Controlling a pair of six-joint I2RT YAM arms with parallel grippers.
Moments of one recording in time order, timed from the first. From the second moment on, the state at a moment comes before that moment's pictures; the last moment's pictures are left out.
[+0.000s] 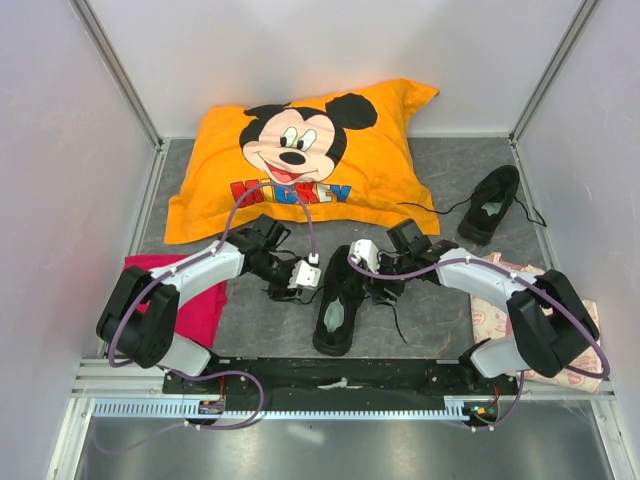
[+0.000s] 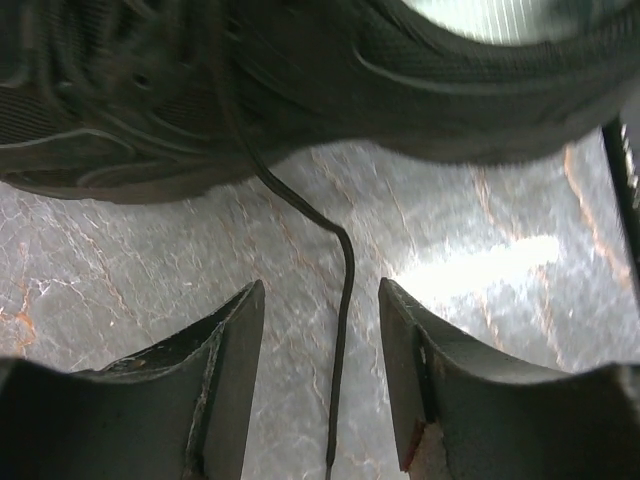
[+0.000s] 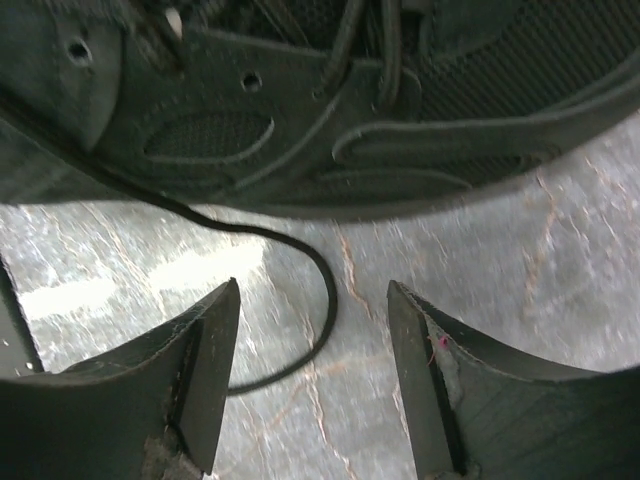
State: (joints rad) left arm -0.53 1.47 0.82 -0.61 0.73 1.23; right arm 0.57 1.42 0.75 -0.41 -0.50 -0.62
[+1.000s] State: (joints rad) left arm -0.59 1.51 0.81 -0.53 0.74 1.08; right arm 0.70 1.51 0.72 -0.25 -0.38 -0.58
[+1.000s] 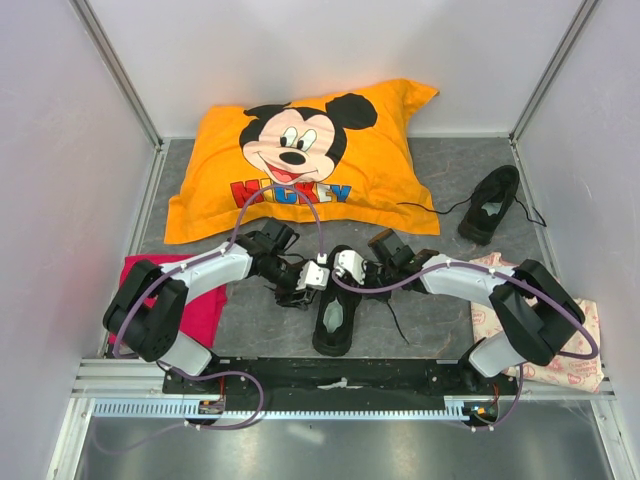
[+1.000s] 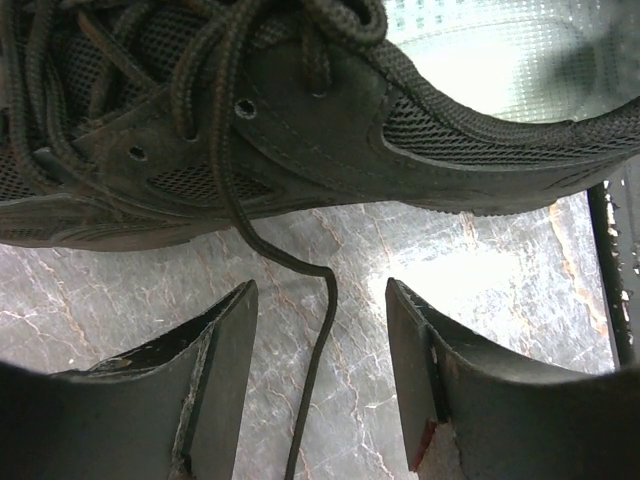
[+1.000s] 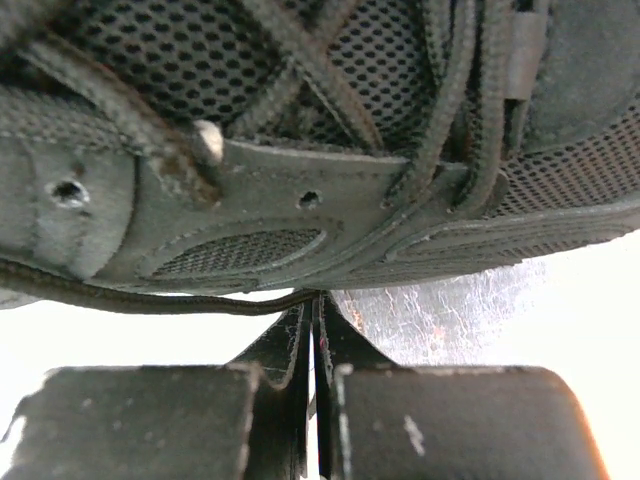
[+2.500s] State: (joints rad) left arm -0.38 1.14 0.68 -0.72 0.50 0.97; right arm 0.58 1.27 0.74 -0.46 -0.20 -0.62
